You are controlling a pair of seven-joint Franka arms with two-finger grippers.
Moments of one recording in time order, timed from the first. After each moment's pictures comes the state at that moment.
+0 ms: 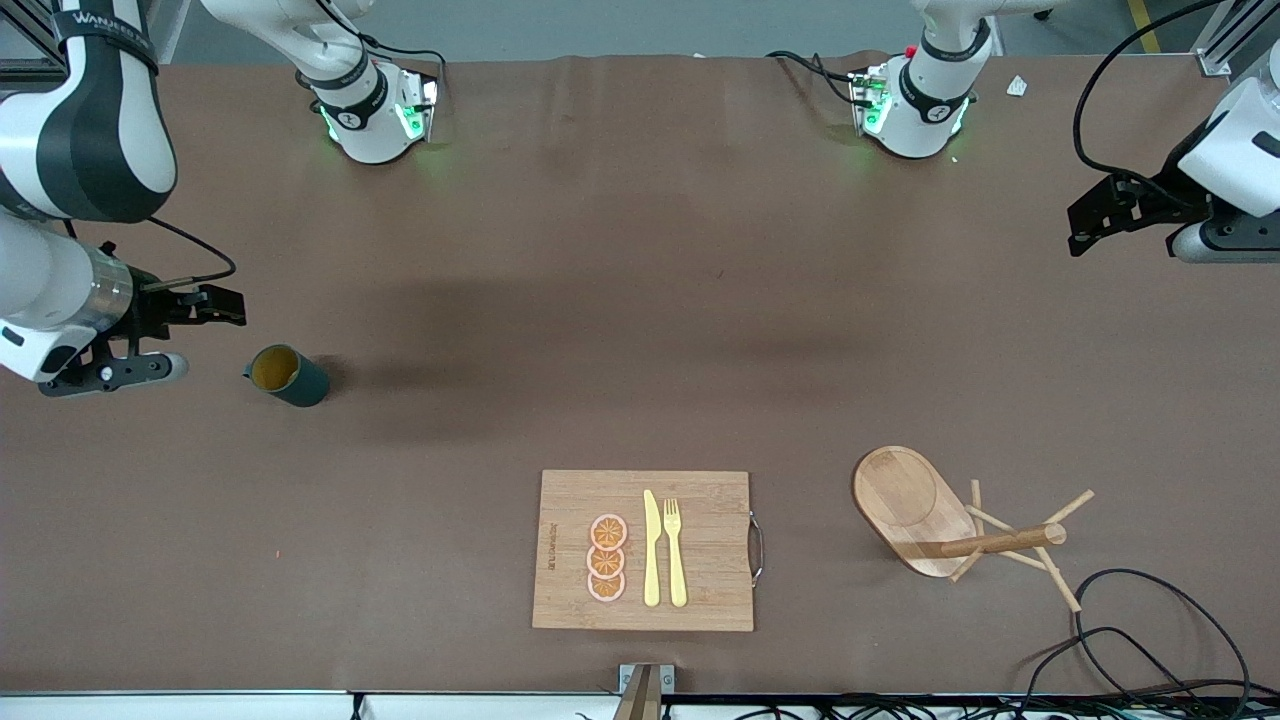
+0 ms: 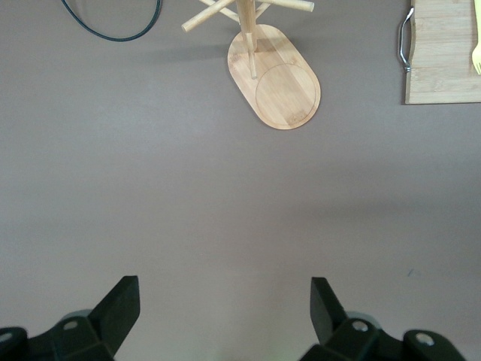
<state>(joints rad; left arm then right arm) 0.04 -0.03 -0.17 -1.55 0.04 1.53 -0.07 0.07 0.17 -0.07 -1.65 -0.04 1.60 -0.19</state>
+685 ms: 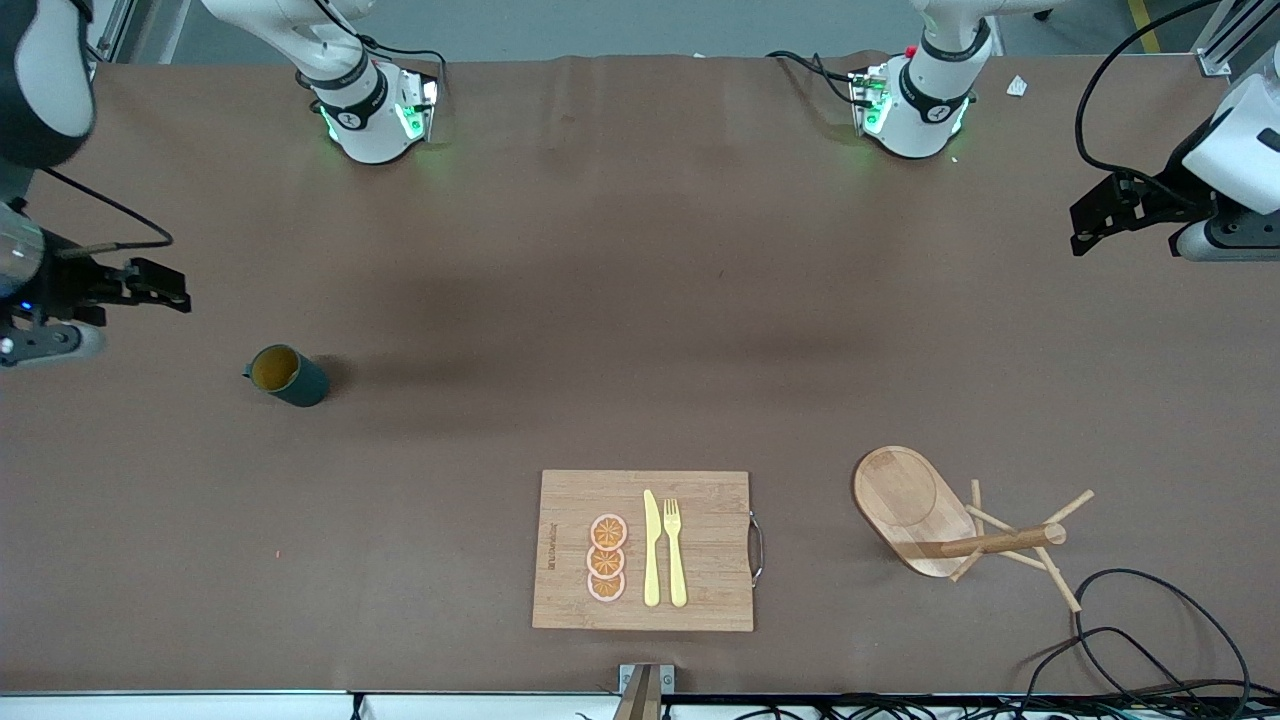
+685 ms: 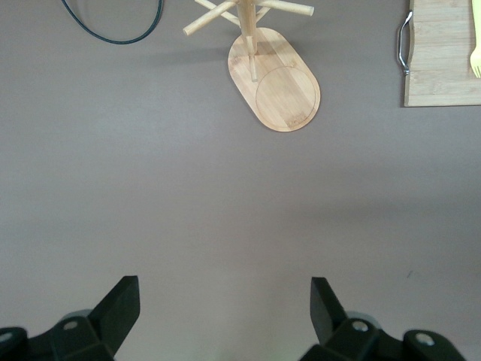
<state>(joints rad) 0.04 -0.03 -0.17 -1.54 0.04 1.53 -0.07 0.03 0.11 -0.08 -1.53 -0.02 1.52 -0.21</state>
